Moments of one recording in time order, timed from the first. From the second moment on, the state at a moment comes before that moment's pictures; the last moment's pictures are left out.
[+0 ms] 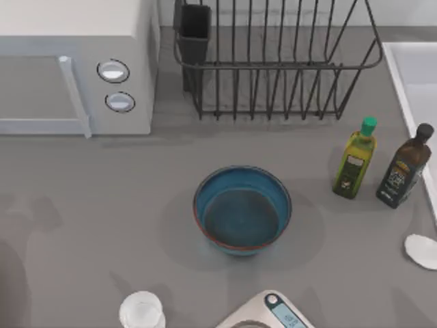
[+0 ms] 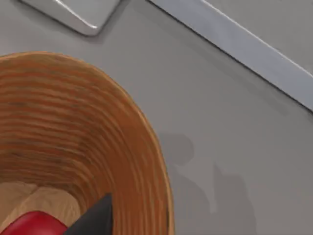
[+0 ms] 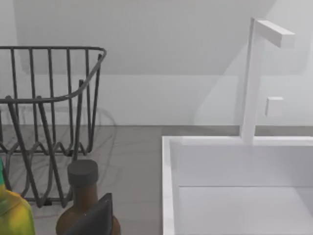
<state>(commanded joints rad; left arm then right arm) 0.21 0.56 0.40 -0.45 0.04 -0.43 0.00 0.00 0.00 0.00 0.00 0.00</state>
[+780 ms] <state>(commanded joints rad) 0.00 0.00 0.00 0.00 0.00 0.00 0.00 0.00 0.00 0.00 0.00 0.00</state>
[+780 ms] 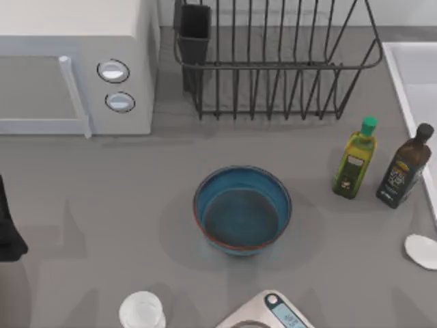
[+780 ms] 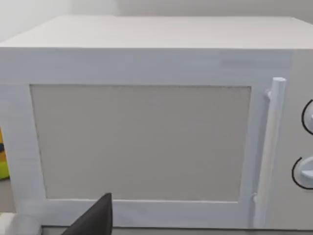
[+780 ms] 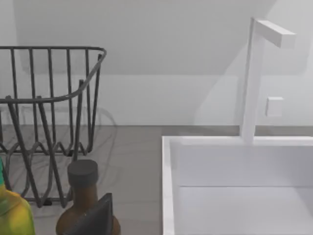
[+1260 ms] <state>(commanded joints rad) 0.00 0.00 0.00 0.00 0.00 0.00 0.08 0.22 0.21 -0.17 0.00 0.08</state>
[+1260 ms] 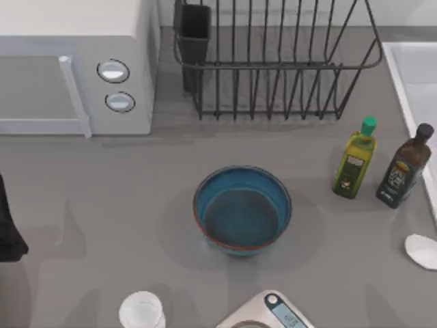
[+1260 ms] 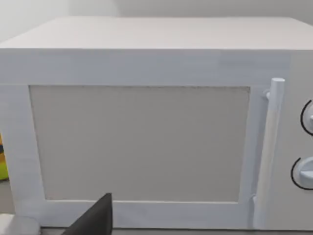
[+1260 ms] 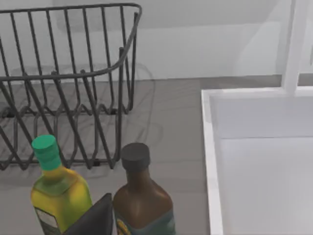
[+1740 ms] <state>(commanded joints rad) 0.00 0.00 0.00 0.00 0.00 0.00 0.31 0.99 0.88 -0.66 0.00 0.32</state>
